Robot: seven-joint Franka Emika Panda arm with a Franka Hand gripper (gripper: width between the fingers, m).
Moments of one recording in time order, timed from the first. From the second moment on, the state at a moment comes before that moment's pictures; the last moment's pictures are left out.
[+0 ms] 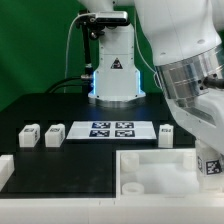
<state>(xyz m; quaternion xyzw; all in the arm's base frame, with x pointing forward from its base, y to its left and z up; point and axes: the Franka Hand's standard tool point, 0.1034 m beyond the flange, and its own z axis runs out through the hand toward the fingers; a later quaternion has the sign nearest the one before) 0.621 0.125 0.062 -0.75 0.63 0.08 0.15</state>
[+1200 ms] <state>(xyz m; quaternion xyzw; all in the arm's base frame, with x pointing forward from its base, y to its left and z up) 0.631 0.116 0.067 -0.99 0.08 -0.04 0.12</state>
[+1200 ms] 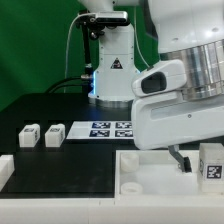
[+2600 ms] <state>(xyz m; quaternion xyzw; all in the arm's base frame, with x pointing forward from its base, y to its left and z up) 0.626 0.111 0.063 -0.75 0.64 0.08 0.15</state>
